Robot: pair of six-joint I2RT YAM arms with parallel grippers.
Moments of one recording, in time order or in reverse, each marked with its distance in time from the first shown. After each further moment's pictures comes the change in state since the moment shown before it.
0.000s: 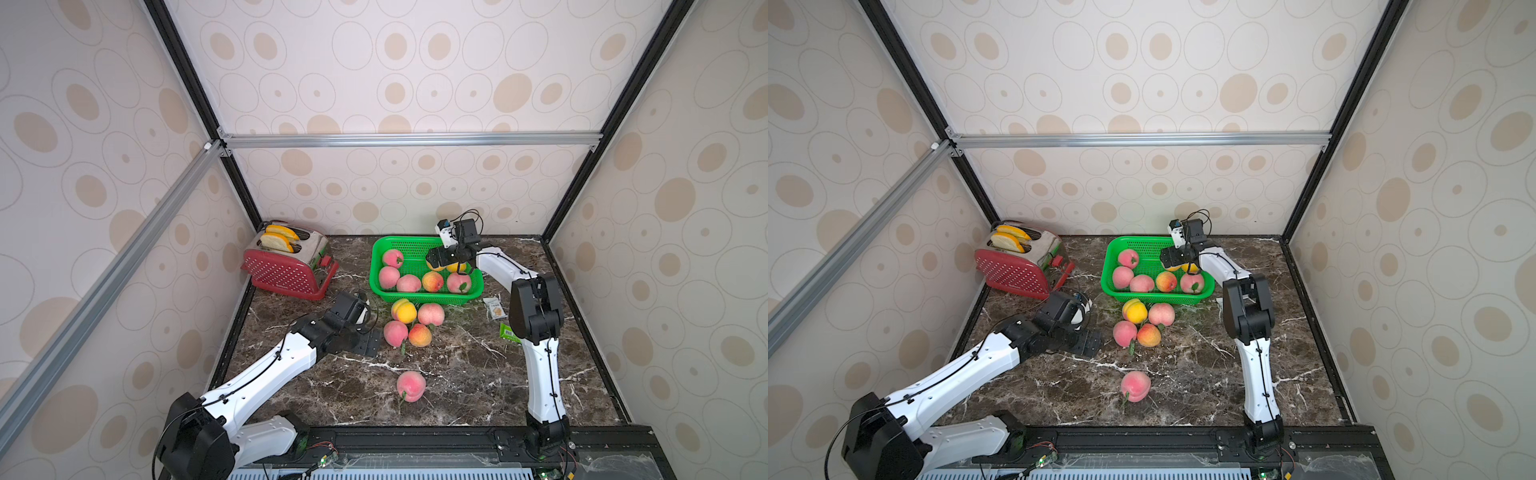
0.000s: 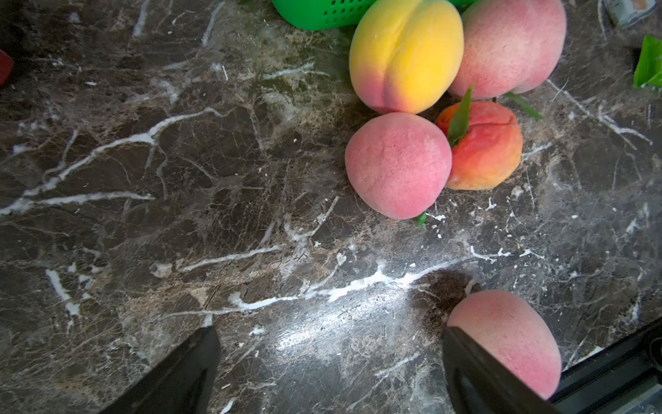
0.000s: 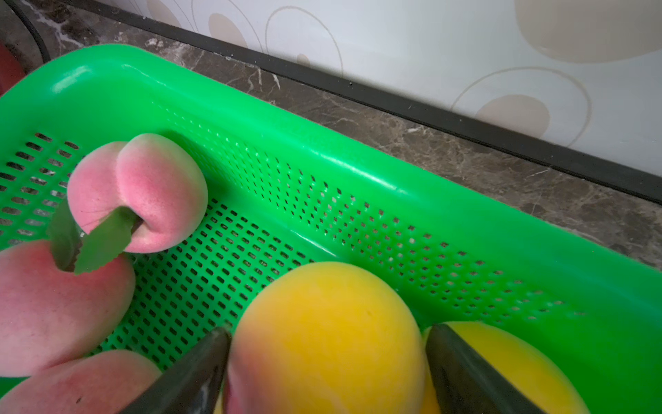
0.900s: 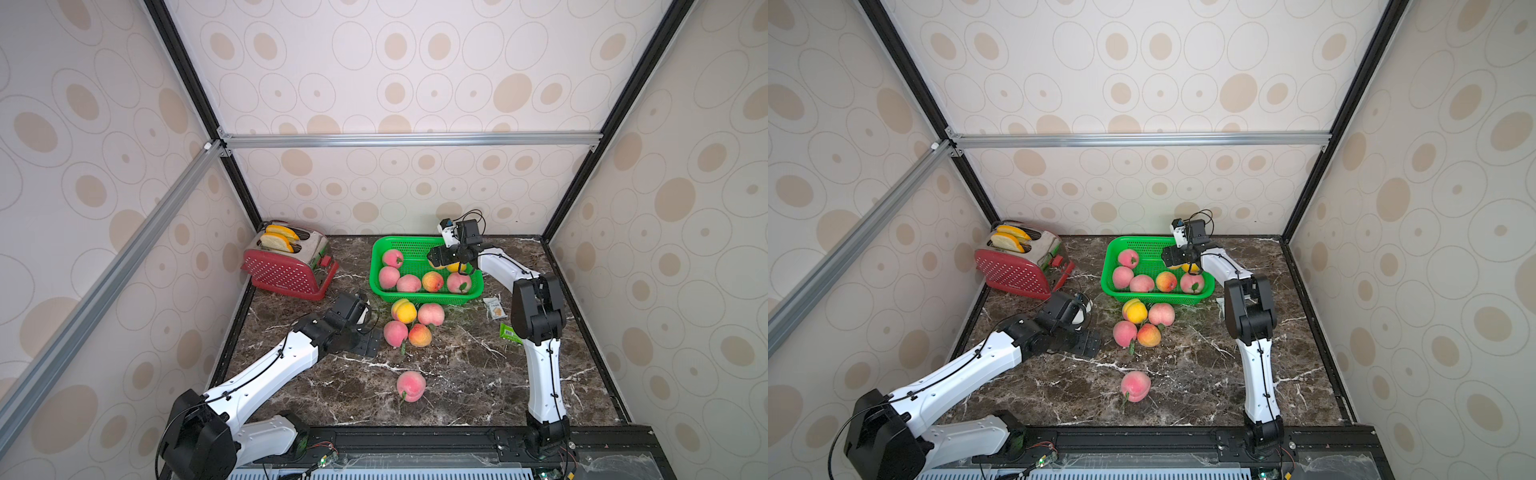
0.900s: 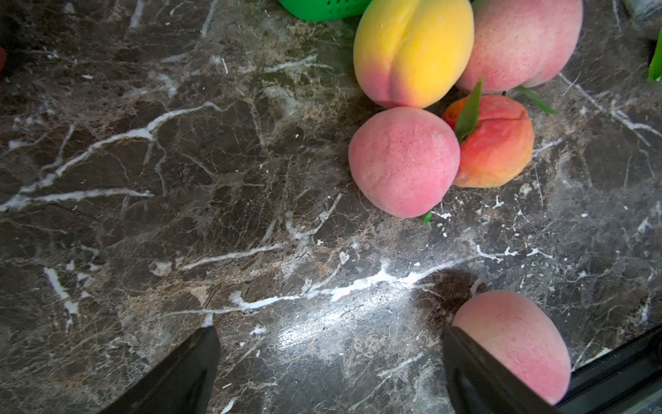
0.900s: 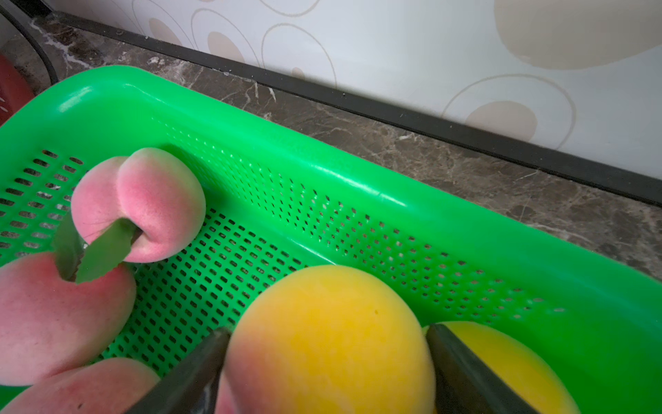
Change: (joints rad) left arm 0.000 0.017 0.000 -0.002 -0.003 0.001; right arm -0.019 -0.014 -0.035 0.054 -0.017 0.026
